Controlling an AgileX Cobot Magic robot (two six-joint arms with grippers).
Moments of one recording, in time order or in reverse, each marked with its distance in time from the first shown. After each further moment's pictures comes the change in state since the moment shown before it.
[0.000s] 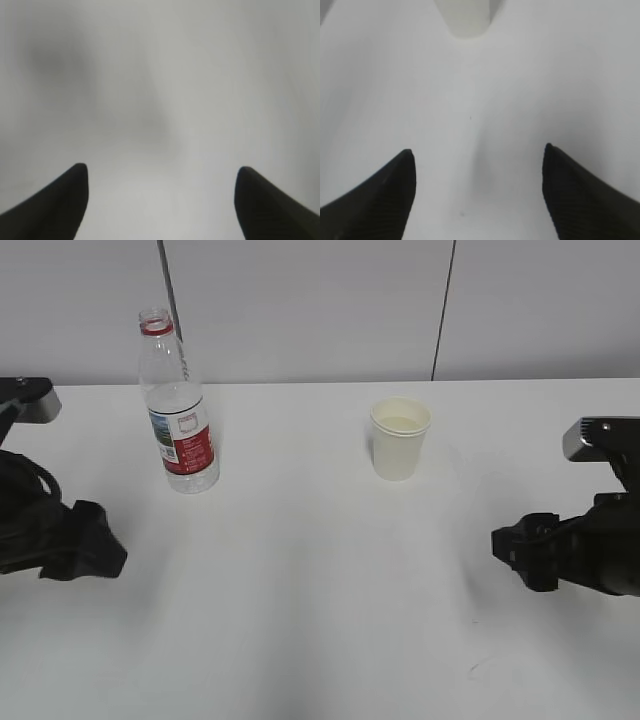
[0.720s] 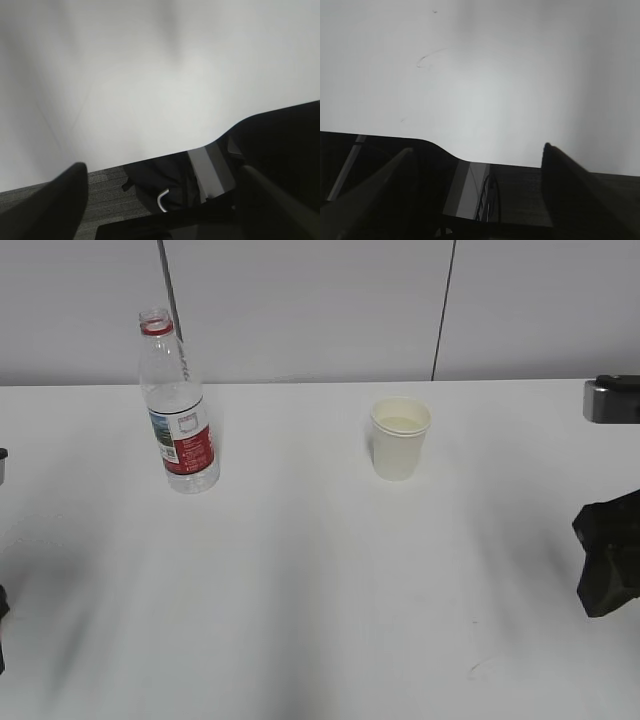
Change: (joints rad) left arm 0.057 -0.005 -0.118 0.212 0.700 -0.157; right arm 0.000 -0.054 -0.521 0.089 1.359 0.009
